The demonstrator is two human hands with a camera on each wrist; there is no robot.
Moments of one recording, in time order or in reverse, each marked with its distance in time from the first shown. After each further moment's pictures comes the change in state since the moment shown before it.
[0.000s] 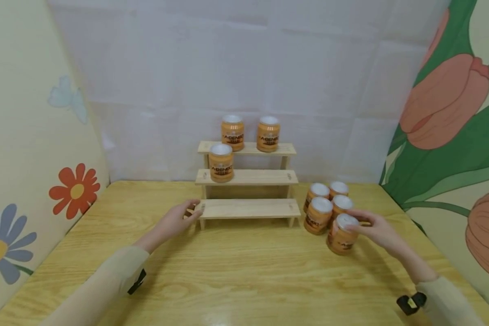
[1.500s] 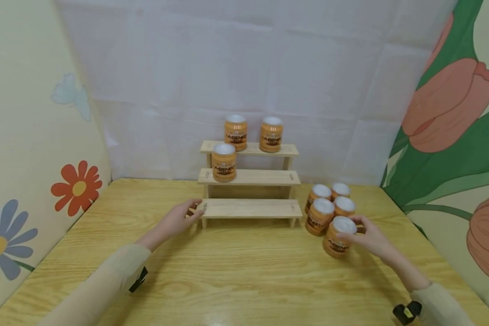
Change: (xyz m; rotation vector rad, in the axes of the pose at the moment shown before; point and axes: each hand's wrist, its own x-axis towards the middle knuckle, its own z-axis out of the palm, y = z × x) left_hand -0.002 0.003 -0.003 0.008 -0.023 -0.006; right_hand -0.002 0.002 0.024 -0.011 0.031 0.106
